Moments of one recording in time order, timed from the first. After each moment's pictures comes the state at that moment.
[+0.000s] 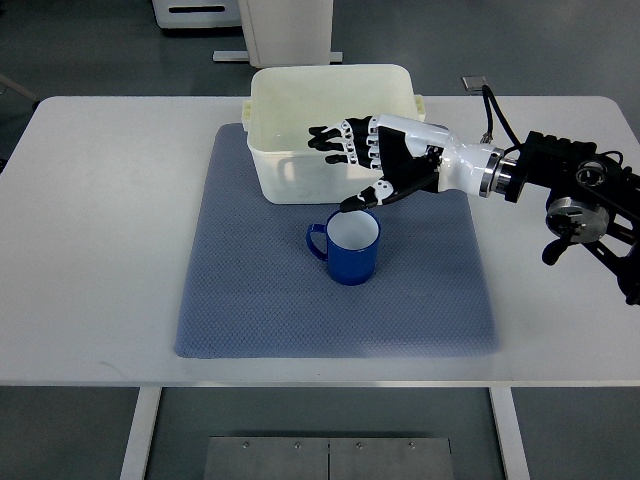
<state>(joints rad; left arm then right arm) -0.01 0.00 -0.59 -0.14 0.30 -0.04 -0.01 0.96 -0.38 0.49 1.14 -0.58 0.48 0.12</state>
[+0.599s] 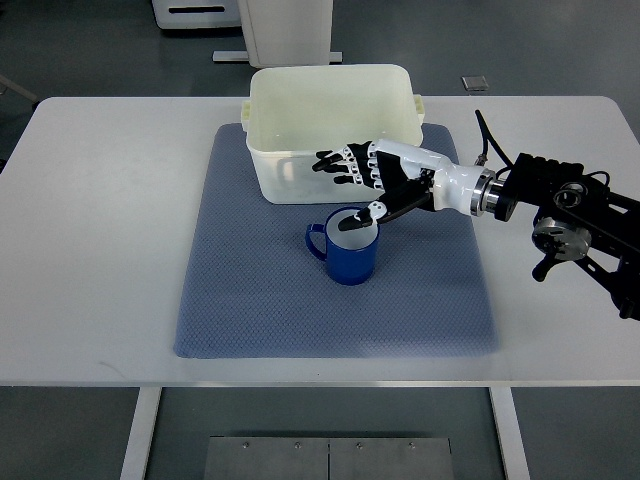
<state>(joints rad) -0.01 0.00 -0.59 -0.14 0.30 -0.04 -0.01 0.94 -0.36 0.43 1.11 -0.61 0.40 0.13</state>
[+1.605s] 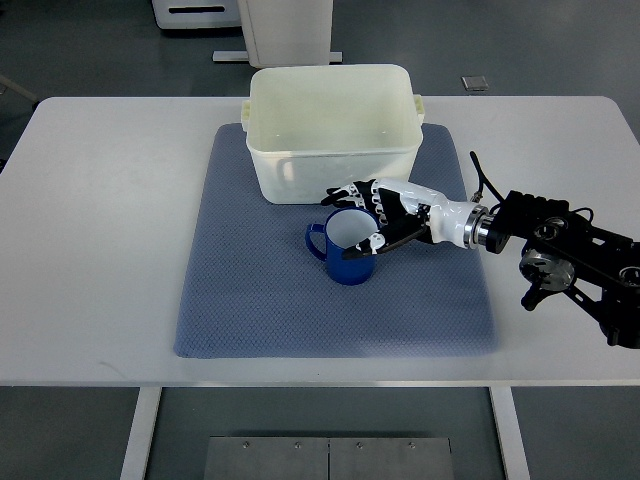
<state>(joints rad) -0.01 0.00 -0.59 -0.14 0.30 -0.04 -0.01 0.88 -0.30 0.40 1.02 -0.63 0.37 0.13</state>
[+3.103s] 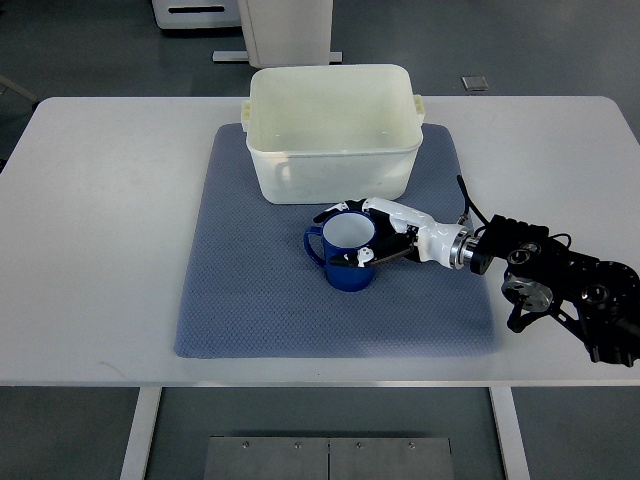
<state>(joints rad) -0.01 0.00 -0.59 -0.14 0.30 -0.04 -0.01 0.86 -0.21 0.28 0.85 -0.64 0.37 0.30</state>
